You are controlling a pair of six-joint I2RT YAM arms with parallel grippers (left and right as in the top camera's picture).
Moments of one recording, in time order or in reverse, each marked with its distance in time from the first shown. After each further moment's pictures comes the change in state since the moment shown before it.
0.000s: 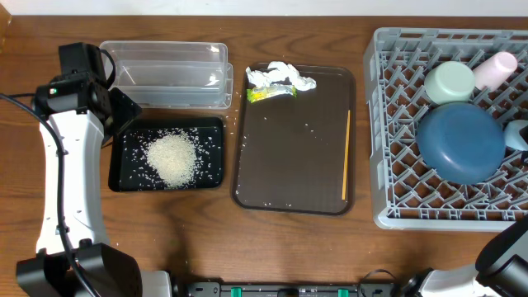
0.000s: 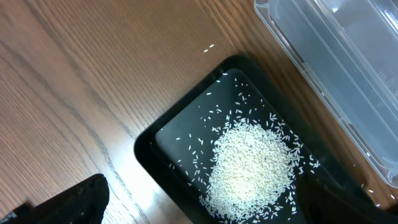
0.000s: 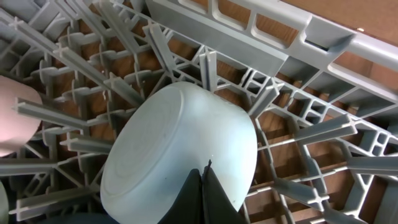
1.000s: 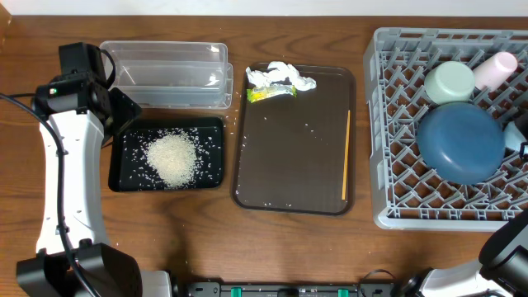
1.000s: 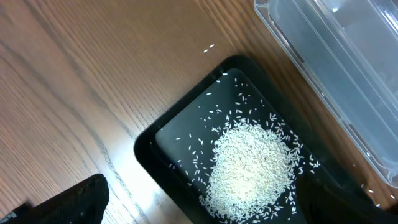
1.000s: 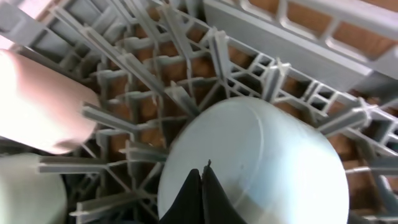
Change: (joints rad) left arm 0.000 0.000 0.000 0.000 0.000 0.000; right arm 0.005 0.046 -0.001 0.103 -0.143 -0.005
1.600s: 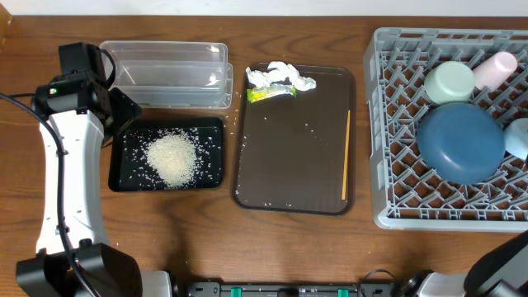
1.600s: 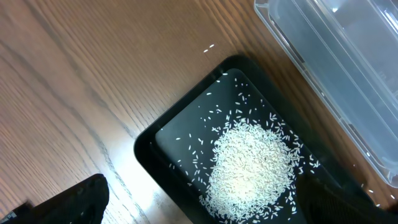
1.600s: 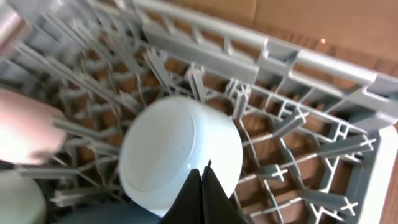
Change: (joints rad) left arm 0.000 0.000 0.000 0.000 0.000 0.000; right arm 0.000 -0.176 0.000 -0.164 0.187 0.072
